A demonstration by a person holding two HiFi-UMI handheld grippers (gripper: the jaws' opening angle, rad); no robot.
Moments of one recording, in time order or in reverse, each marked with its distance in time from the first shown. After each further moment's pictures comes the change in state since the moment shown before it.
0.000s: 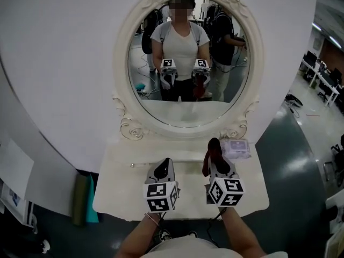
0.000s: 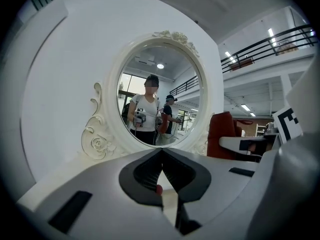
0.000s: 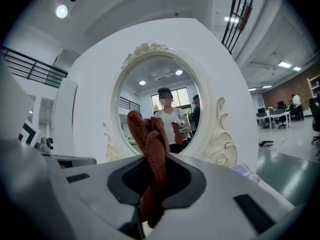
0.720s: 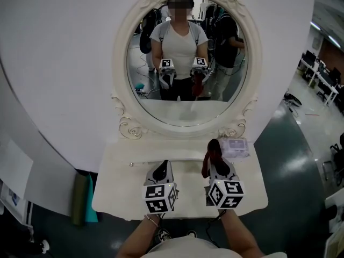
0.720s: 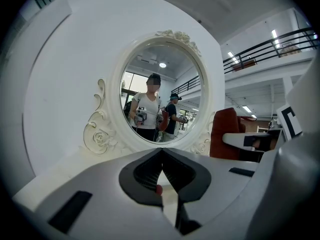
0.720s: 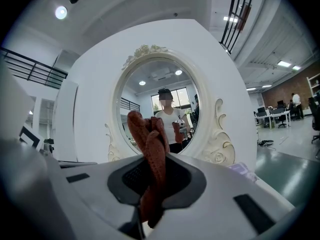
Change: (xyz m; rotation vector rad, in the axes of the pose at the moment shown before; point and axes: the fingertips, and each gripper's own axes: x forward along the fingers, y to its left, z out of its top) left arm -0.007 0.001 -0.013 -0.022 0.014 0.009; right arm -0.013 0.002 -0.001 0.010 -0.003 0.004
